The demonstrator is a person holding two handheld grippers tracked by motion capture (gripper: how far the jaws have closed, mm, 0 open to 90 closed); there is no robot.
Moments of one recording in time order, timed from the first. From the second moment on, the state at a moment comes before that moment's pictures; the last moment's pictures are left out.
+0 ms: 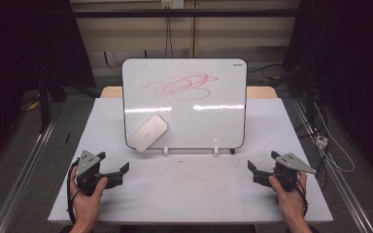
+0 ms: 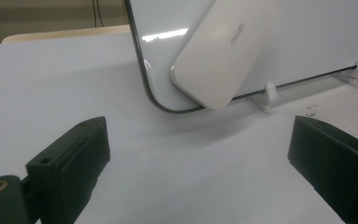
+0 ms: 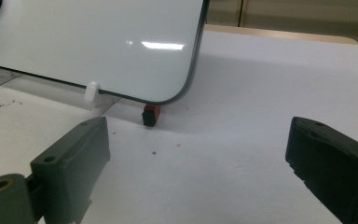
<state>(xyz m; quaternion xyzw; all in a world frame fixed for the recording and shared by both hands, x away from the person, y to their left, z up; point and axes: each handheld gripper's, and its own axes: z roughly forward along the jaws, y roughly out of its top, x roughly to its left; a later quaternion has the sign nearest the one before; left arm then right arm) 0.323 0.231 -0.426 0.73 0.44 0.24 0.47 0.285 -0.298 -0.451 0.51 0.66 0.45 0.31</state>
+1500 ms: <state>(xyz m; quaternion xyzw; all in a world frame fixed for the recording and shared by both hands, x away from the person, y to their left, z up) 0.361 0.191 -0.389 0.77 0.38 0.22 0.46 0.289 -0.289 -0.450 0.50 0.68 0.45 0.29</state>
